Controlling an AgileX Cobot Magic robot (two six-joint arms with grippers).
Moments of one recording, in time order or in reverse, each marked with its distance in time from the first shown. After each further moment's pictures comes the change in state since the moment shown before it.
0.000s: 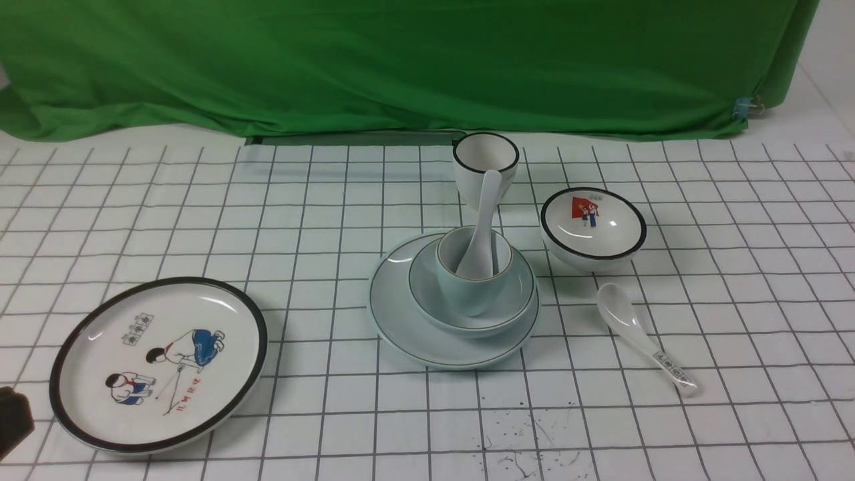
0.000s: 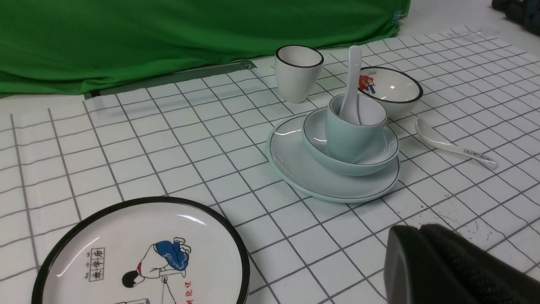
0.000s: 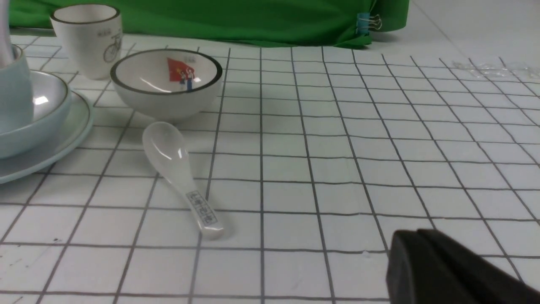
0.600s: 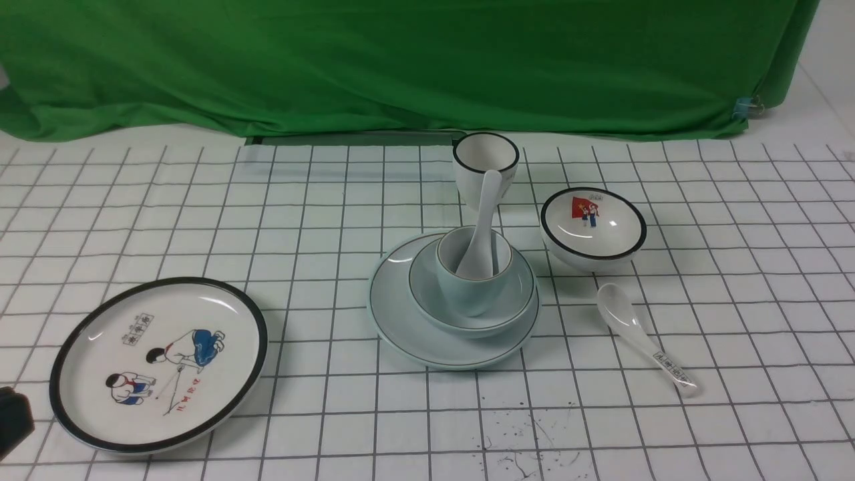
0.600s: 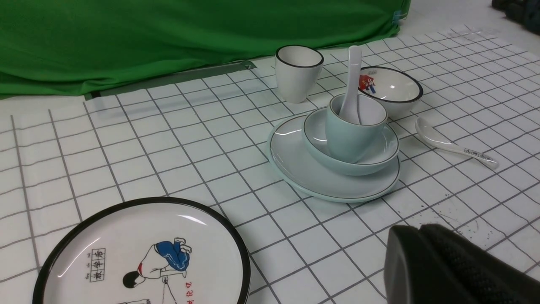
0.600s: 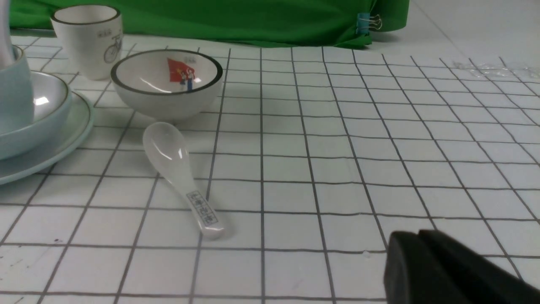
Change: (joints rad) right arm 0.000 0.000 0.000 0.001 0.000 0.000; left arm 0.000 0.000 0.000 0.000 0.000 0.001
